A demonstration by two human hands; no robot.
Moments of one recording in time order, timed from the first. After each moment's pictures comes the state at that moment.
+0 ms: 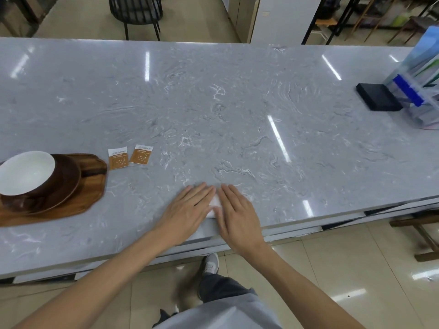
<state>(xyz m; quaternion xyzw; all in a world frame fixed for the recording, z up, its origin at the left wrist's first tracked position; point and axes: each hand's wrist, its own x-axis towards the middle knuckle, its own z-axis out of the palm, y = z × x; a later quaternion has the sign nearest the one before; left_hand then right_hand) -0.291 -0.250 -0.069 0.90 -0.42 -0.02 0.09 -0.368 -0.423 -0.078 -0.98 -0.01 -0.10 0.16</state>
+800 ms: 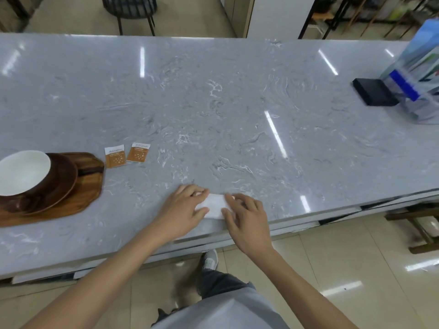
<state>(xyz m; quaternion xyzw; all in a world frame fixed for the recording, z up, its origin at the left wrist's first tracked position) -0.285 -0.248 -0.058 0.91 -0.32 -0.15 0.21 -0.389 -0.436 -0.069 -0.96 0.10 -0.03 0.24</state>
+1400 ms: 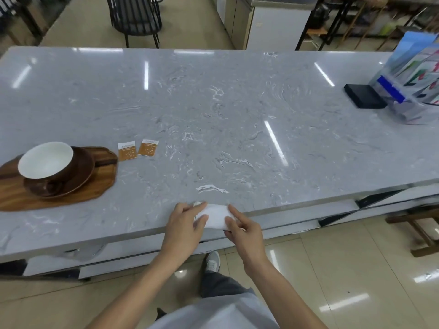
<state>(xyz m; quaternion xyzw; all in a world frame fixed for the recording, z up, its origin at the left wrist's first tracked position) -0.379 -0.234 -0.060 0.91 -0.10 -0.12 0.37 -0.447 -0.391 -0.068 -0.65 0.31 -0.02 0.69</state>
